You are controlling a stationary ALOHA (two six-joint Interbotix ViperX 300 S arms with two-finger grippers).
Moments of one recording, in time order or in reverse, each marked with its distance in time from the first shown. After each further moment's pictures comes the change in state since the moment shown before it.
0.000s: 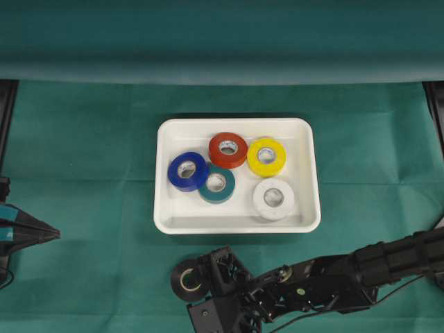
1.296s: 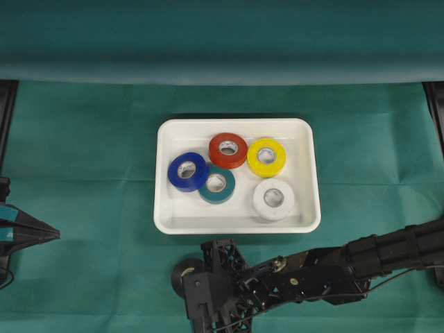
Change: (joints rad) left arm 0.000 0.000 0.000 0.000 0.000 0.000; right arm -0.034 0.017 -0.015 0.011 -0.005 0.184
